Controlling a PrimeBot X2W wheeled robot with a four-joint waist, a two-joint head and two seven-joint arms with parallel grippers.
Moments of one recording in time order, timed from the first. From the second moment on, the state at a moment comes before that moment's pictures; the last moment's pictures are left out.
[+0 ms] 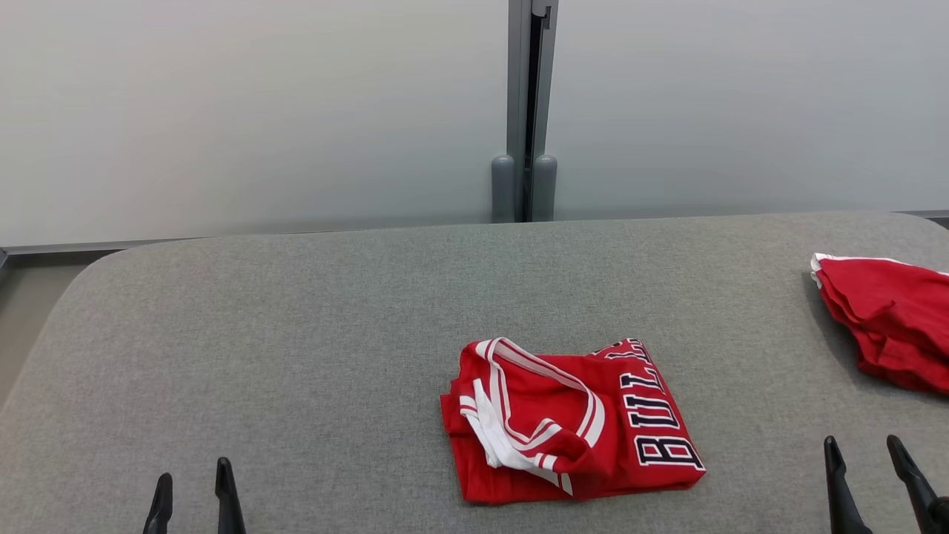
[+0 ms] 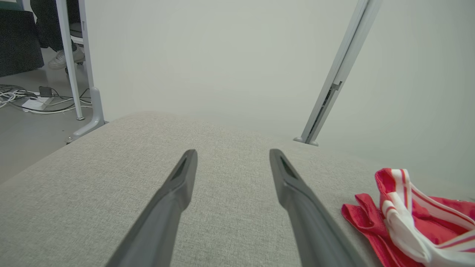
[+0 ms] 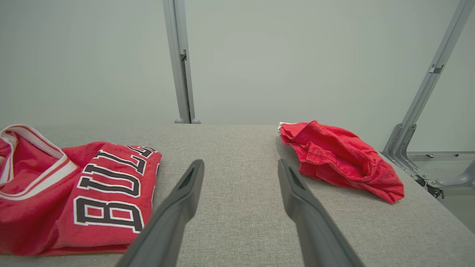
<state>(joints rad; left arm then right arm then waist) 0.26 0.05 0.01 0.04 -0.35 0.06 -0.26 0.16 -0.14 -0.09 0.17 0.15 0.13 -0.26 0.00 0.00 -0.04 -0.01</state>
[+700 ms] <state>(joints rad) 0.25 0.05 0.00 0.03 -0.34 0.05 -0.26 -0.14 -0.07 0.25 0.40 0.08 0.13 -0.26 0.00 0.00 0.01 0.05</state>
